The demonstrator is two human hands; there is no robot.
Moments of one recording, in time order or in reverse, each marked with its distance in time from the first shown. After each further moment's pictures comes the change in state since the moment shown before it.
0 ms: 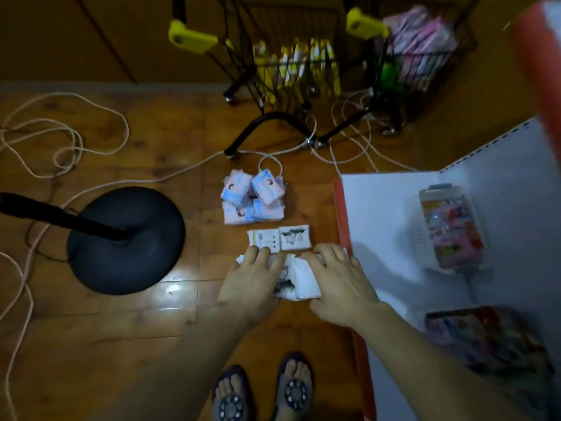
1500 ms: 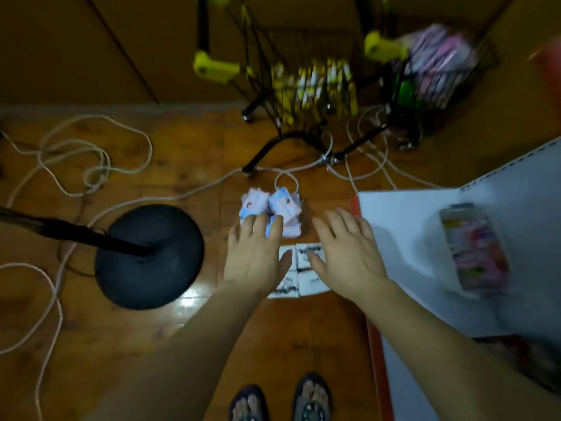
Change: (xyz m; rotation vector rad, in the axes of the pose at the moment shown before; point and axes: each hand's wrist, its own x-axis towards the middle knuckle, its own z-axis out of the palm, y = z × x) left_hand 0.030 -0.036 -0.071 -0.030 0.351 -0.166; right_hand 0.055 -0.014 -0.063 -0.137 0.396 0.048
